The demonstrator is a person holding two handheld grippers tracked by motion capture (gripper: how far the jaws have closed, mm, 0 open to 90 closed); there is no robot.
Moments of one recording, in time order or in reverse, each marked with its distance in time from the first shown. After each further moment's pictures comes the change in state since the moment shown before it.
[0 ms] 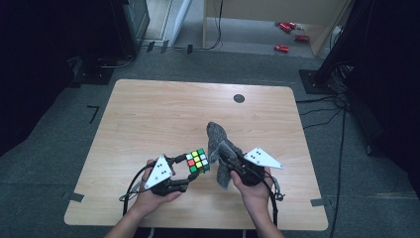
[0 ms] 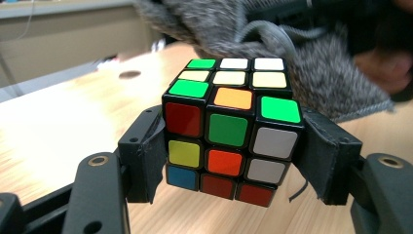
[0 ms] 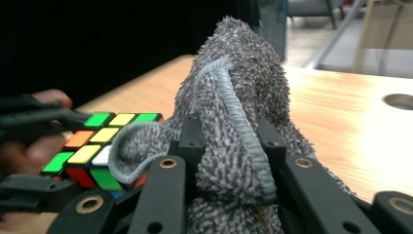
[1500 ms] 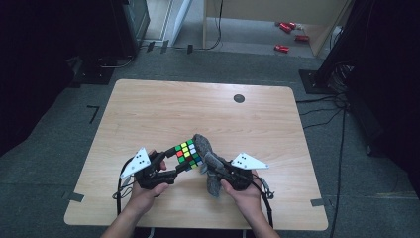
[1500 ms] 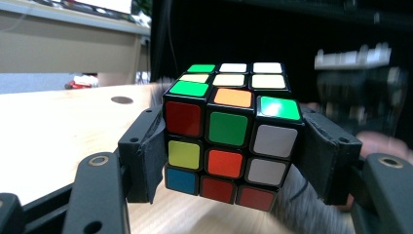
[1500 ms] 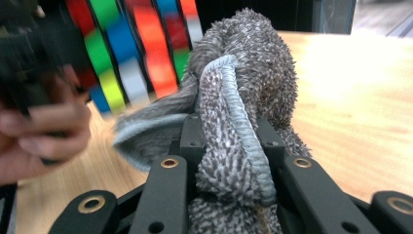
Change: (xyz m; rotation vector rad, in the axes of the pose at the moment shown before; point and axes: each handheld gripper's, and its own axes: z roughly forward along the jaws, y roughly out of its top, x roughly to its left) left arm 0.024 0.009 -0.021 -0.181 -0.028 -0.260; right arm 0.010 -0.032 0.027 0.115 0.185 -0.028
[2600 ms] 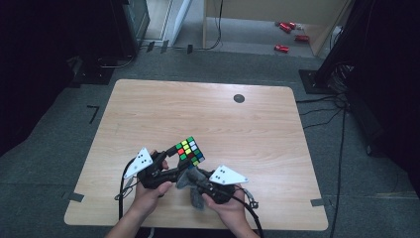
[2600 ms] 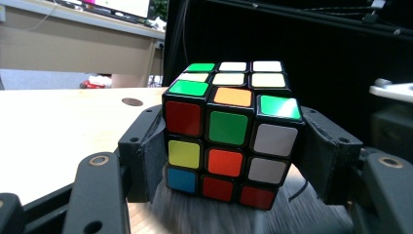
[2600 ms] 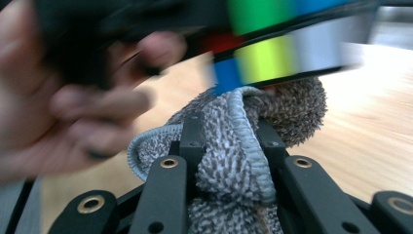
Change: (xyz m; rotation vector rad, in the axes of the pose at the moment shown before) left arm -0.009 -0.004 0.008 0.013 0.062 0.013; right arm 0.056 -0.011 0.021 0.009 0.053 -0.130
